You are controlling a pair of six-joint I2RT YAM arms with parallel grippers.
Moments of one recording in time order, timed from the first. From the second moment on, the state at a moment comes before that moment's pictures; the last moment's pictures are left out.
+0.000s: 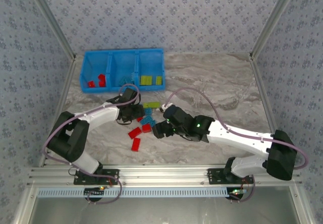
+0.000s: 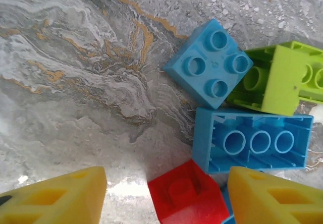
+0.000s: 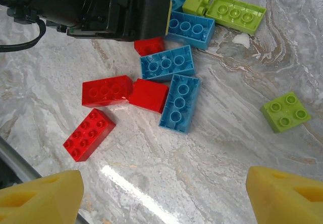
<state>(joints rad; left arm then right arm) -0.54 1.58 0.87 -0.42 -0.04 -0.80 1.07 1.30 0.95 -0.47 0.13 0.52</state>
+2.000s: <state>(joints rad) -0.43 1.29 0.90 -0.47 -0.34 -0.68 1.09 1.39 1.02 -0.42 0.16 0.54</state>
